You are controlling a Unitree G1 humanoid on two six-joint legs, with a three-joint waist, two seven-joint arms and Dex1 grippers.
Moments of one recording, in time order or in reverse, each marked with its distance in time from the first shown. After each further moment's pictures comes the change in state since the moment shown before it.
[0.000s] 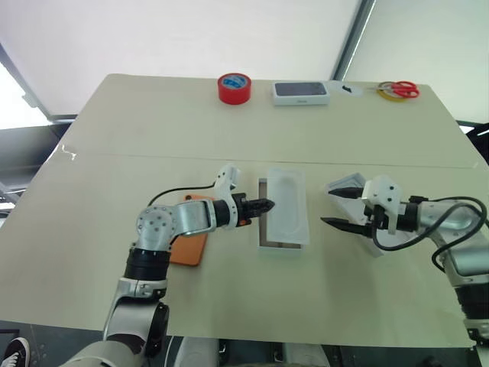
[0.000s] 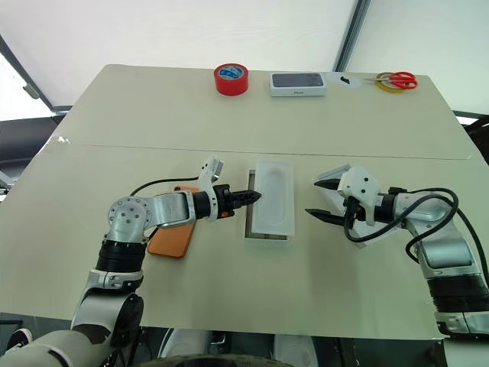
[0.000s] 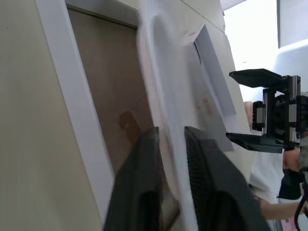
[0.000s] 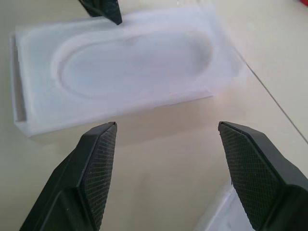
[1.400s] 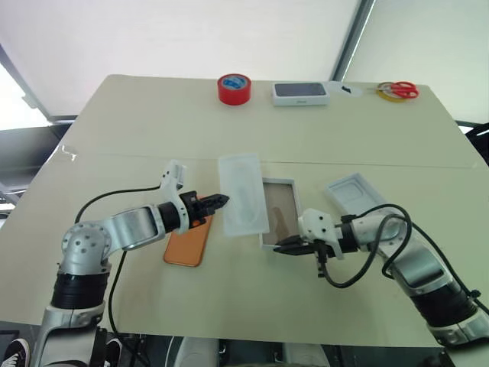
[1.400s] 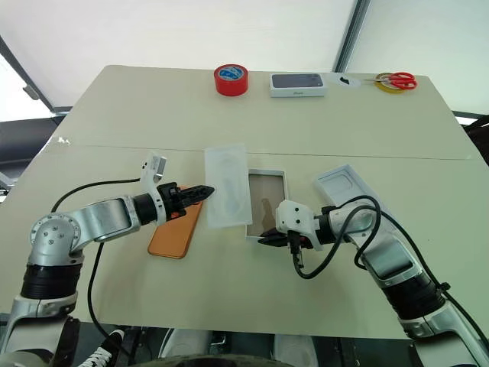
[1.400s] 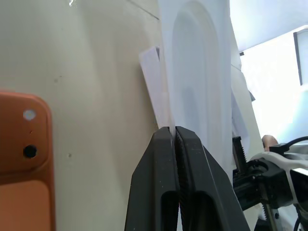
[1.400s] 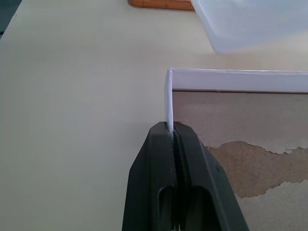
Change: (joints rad) left arm 0.171 0.364 0.024 -0.212 -0.406 -0.173 0.162; right arm -0.027 0.109 0.329 -0.242 -0.071 0.225 0.045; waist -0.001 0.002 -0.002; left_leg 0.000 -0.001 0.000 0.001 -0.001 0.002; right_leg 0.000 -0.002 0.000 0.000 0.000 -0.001
